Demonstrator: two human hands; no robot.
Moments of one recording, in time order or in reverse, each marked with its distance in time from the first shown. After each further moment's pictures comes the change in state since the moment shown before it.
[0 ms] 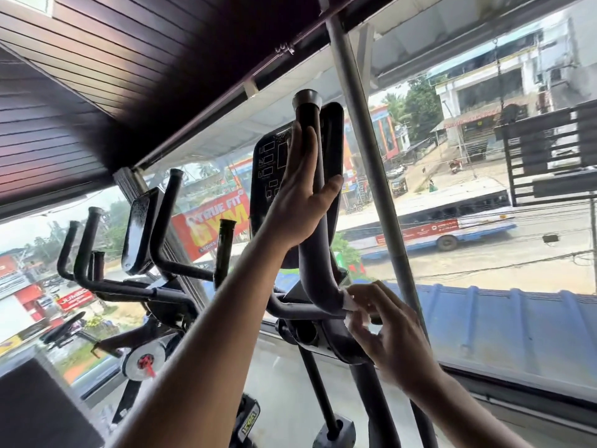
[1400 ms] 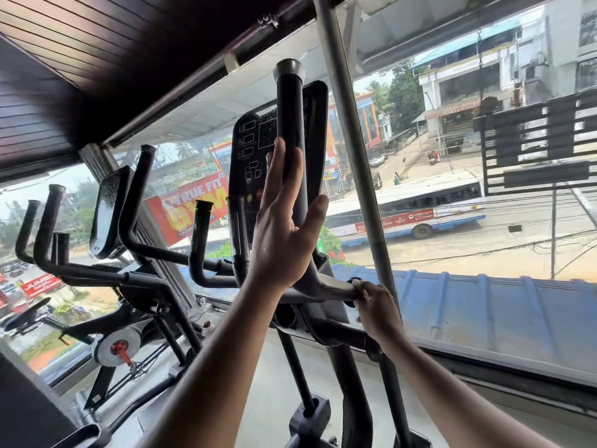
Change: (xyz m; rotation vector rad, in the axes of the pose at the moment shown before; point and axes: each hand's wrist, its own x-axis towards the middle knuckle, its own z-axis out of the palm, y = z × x) left_hand -0.067 0.001 0.035 -0.118 0.243 0.042; right_hand -0.012 0.126 0.045 -0.158 -0.072 0.693
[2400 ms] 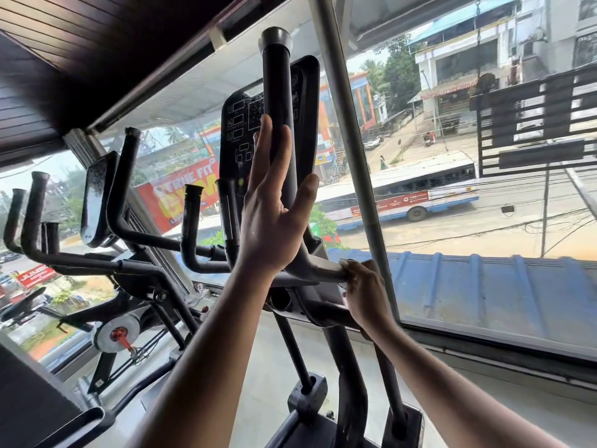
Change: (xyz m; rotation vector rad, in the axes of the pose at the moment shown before) left_hand 0.000 -0.001 0.002 0.027 0.032 0.036; right_hand -0.011 -0.005 0.007 -0.034 0.054 -0.111
